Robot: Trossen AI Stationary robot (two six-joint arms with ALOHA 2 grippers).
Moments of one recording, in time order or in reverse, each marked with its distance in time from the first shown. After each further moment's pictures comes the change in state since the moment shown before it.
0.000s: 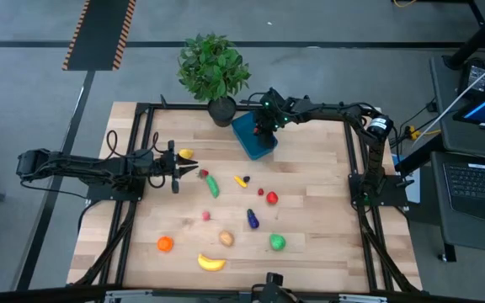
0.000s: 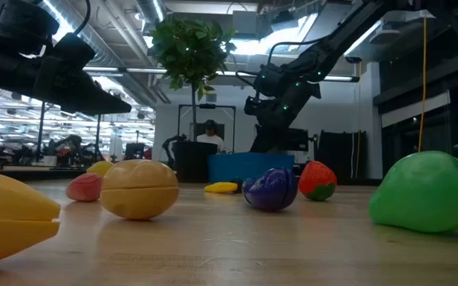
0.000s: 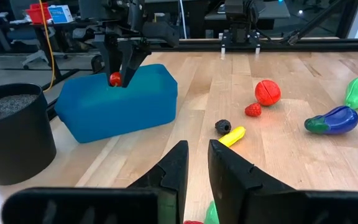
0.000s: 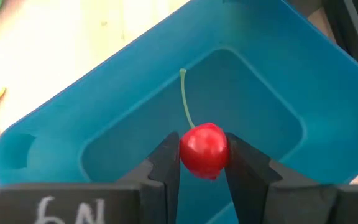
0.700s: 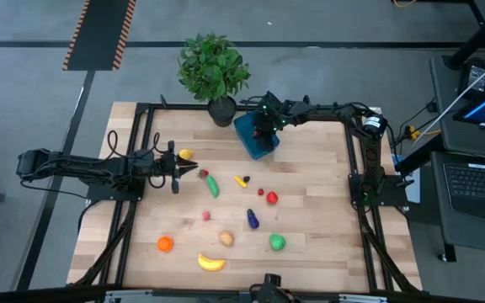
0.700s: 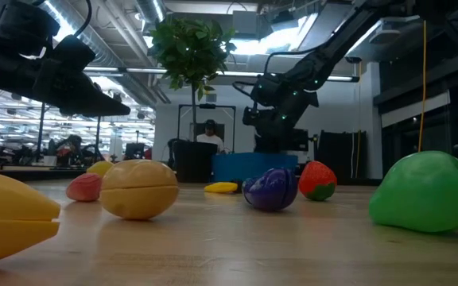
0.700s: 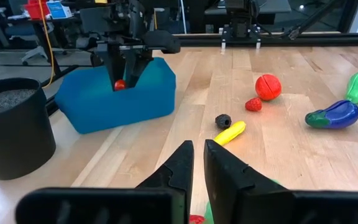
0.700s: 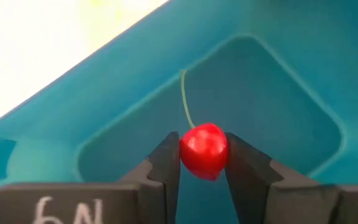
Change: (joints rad) left arm 0.000 0.000 0.000 -0.019 0.000 0.000; right arm 0.002 0.057 0.000 0.018 -0.008 0.002
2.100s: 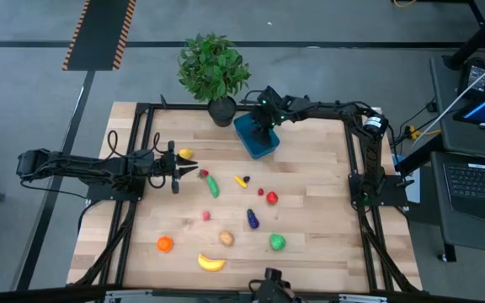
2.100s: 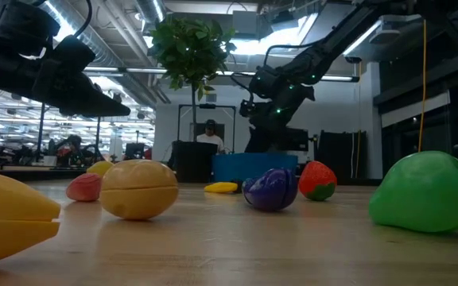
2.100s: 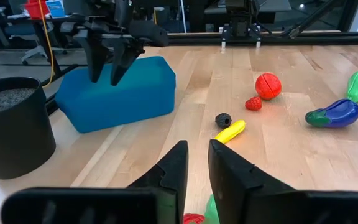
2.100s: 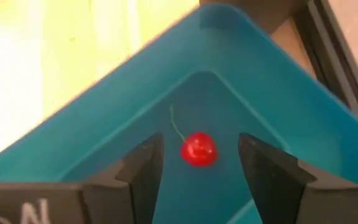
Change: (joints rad) left arm 0.000 0.000 0.000 -0.004 0.000 0.001; right arm -0.006 -0.011 0.056 -0.014 0.061 0.028
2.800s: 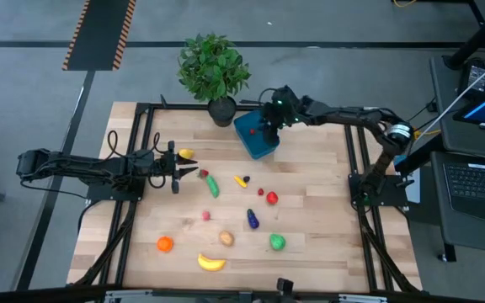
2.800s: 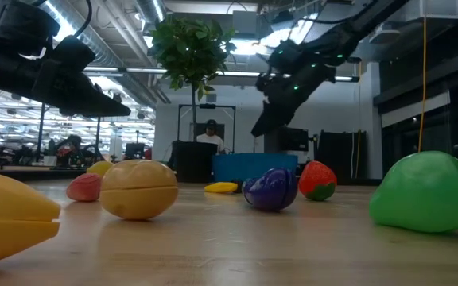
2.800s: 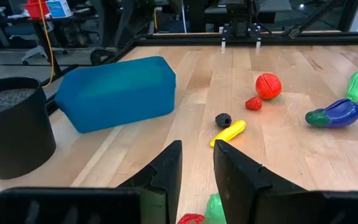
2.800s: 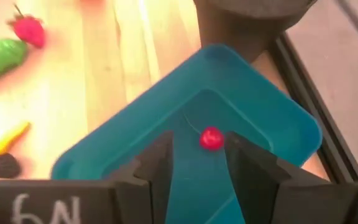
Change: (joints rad) left arm 0.000 0.000 0.000 0.000 0.000 0.000; right arm 0.011 -0.262 -0.220 0.155 -0.011 0.072
